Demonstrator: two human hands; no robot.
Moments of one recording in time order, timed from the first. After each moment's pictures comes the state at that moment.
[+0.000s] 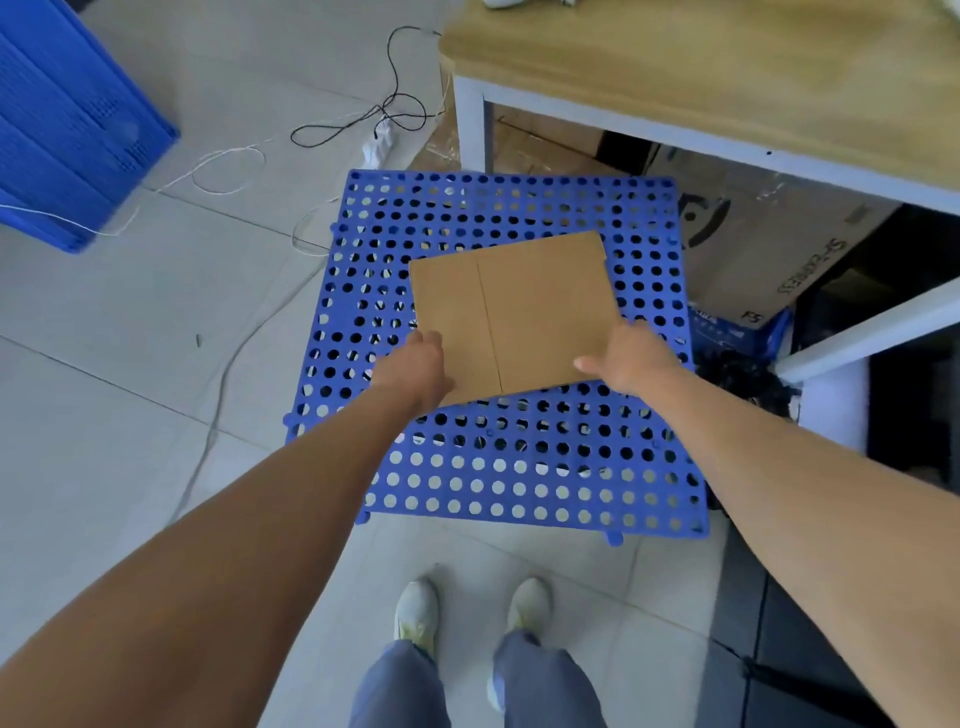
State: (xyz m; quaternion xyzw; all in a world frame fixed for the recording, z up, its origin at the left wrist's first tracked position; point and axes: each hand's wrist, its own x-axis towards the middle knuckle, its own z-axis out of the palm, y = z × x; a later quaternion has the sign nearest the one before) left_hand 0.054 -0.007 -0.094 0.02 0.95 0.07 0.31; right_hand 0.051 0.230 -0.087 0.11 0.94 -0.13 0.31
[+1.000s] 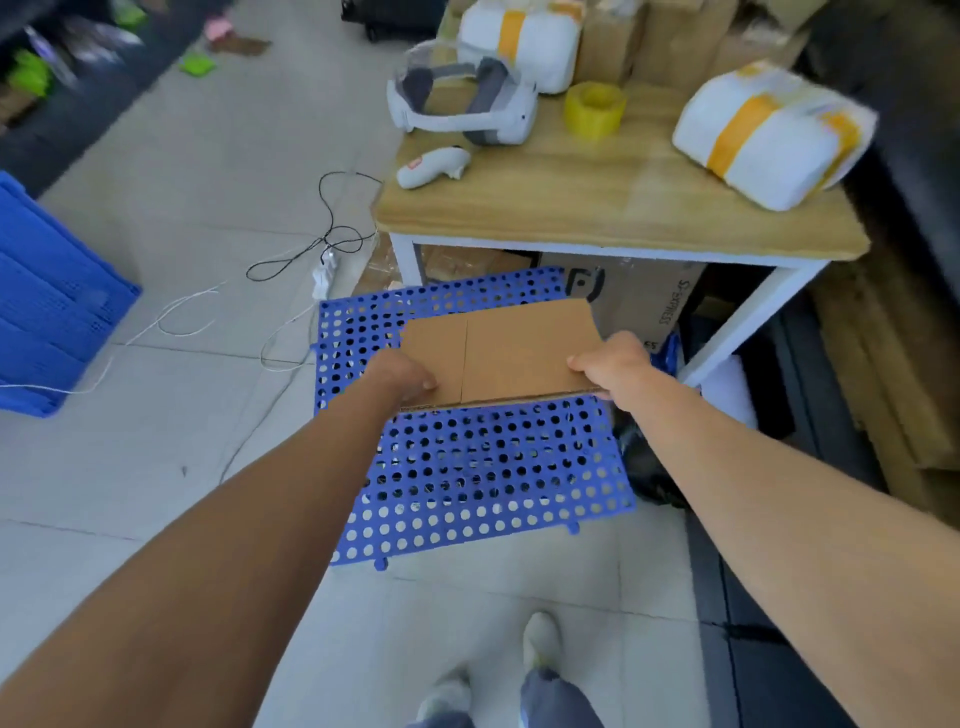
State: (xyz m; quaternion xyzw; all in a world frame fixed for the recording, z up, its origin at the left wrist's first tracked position) left_hand 0.056 0.019 0.090 -0.14 0.88 0.33 0.31; right_hand 0.111 0.246 0.072 0.40 0.79 -0.44 0.10
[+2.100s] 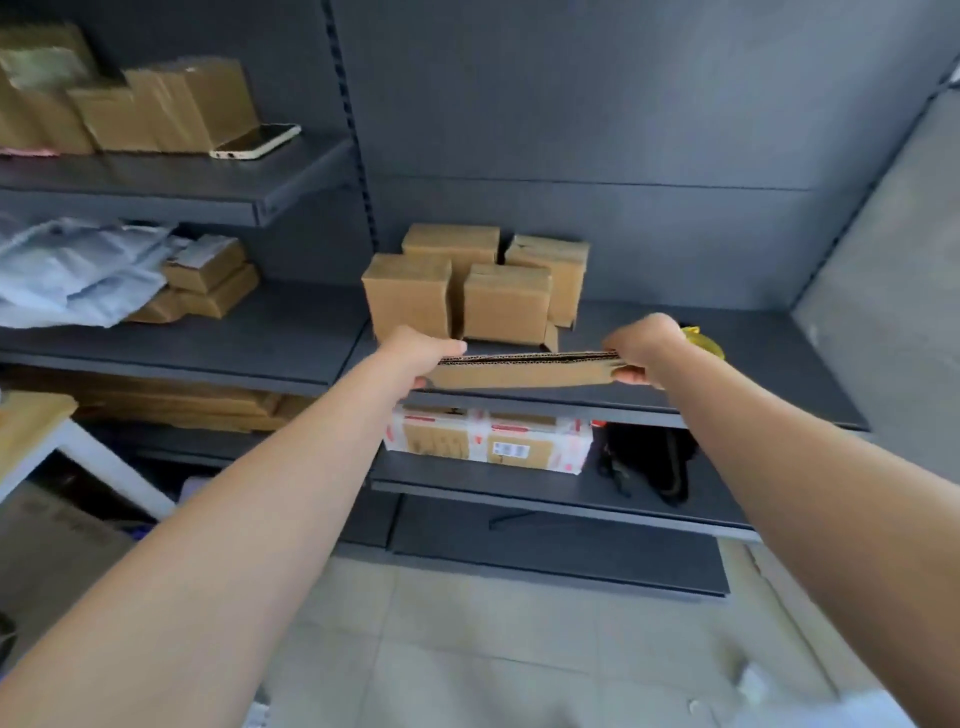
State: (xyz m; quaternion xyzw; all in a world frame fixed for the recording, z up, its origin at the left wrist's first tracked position) left_hand 0.607 0.313 0.273 0.55 0.65 0.22 0.47; right_hand 0.859 0.255 0.268 0.78 0.30 -0.37 -0.41
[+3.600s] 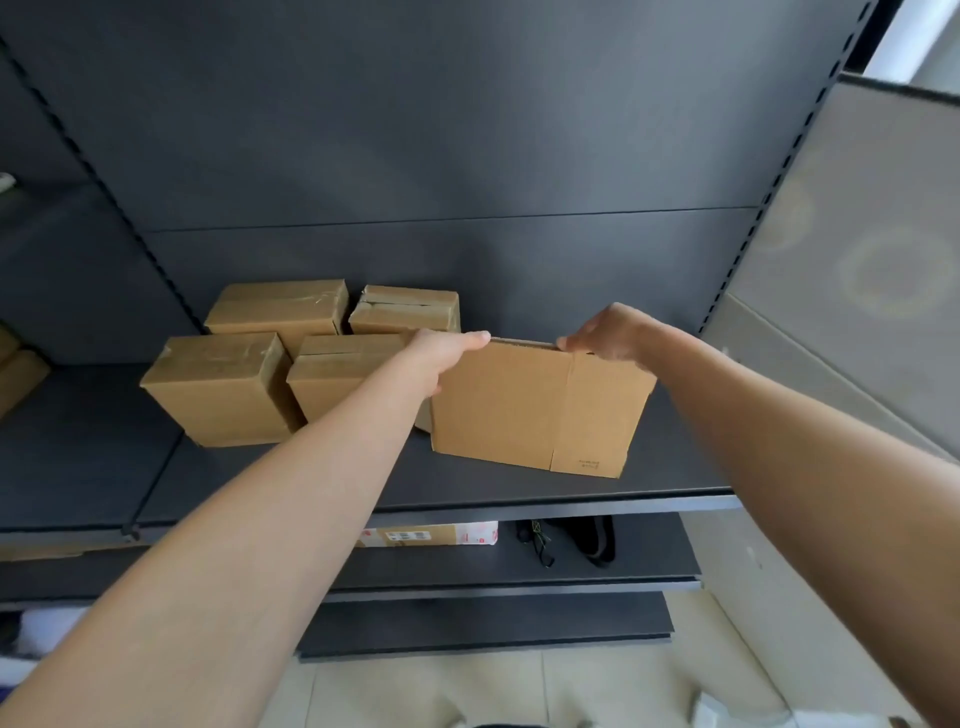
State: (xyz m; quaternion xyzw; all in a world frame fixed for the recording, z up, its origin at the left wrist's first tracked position) left_hand 0.876 0.445 0.252 0.52 0.59 0.18 0.58; right_hand 1.071 0.360 0.276 0.84 0.45 -0.27 -0.13
